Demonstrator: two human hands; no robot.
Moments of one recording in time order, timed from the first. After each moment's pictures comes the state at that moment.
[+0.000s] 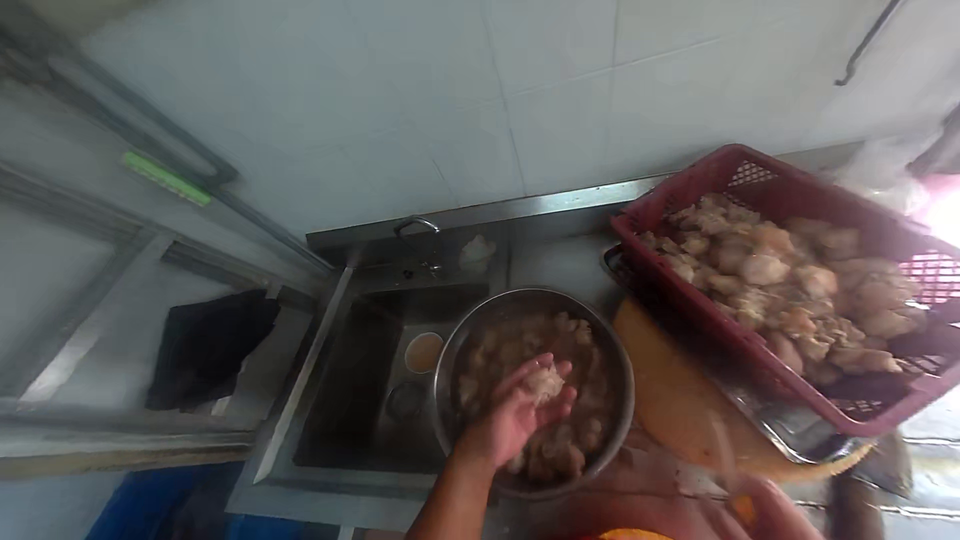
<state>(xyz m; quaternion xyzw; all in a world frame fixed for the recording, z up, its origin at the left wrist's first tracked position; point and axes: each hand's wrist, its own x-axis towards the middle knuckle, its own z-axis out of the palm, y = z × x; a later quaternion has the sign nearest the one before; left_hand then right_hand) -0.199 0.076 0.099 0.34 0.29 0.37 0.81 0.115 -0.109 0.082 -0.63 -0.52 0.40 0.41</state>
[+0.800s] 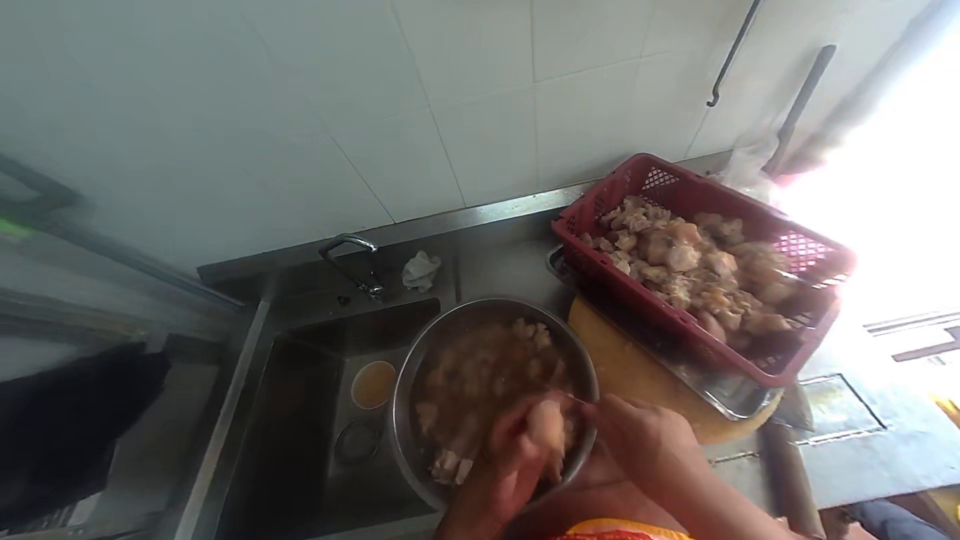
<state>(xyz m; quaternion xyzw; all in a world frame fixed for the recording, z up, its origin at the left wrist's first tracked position) -0.172 0.043 0.091 0.34 0.18 0.38 0.84 0.043 -0.018 0.120 -0.67 -0.69 0.12 0.26</state>
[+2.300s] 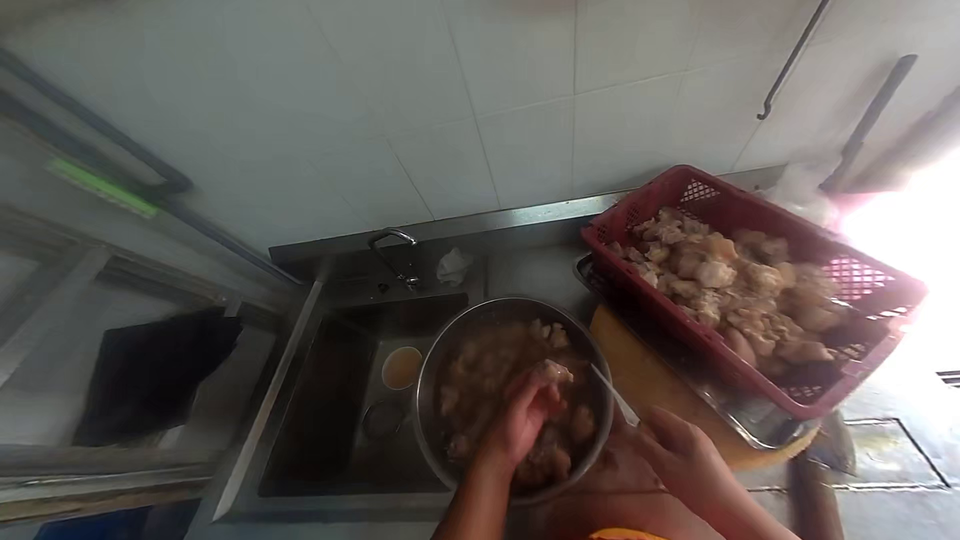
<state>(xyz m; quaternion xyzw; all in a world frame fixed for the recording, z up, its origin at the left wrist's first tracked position) -0.158 0.079 0.052 0.28 0.38 0.42 0.78 0.090 -0.027 0.090 -0.64 -0.51 0.48 0.33</state>
